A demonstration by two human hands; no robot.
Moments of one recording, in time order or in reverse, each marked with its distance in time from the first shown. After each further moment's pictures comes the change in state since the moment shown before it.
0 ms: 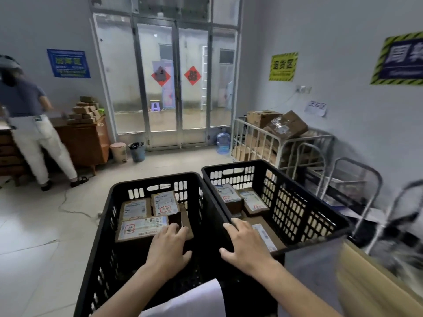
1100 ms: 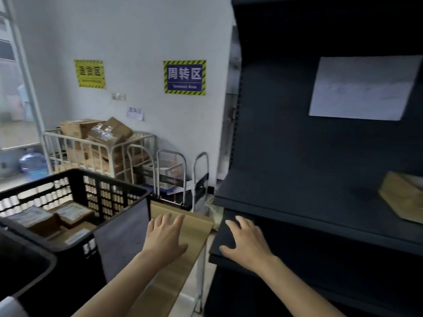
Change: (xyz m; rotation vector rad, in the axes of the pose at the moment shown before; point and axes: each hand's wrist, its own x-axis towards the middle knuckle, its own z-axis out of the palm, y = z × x) left_hand -0.139 0.326 -0.028 -0.104 -0.065 0.779; right_hand -0.399 0.100 -0.102 -0.126 0.148 0.919
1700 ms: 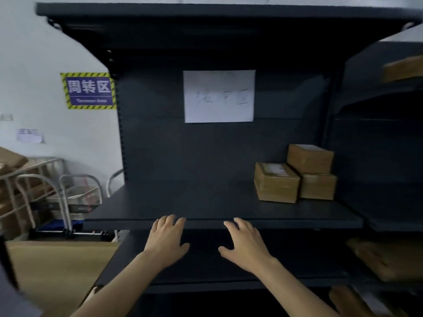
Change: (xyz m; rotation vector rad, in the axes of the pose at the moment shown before) left_hand 0.009 0.320 -0.001 -0.042 0.040 0.417; right_hand -0.148 0.264 -0.077 0.025 0.133 0.319
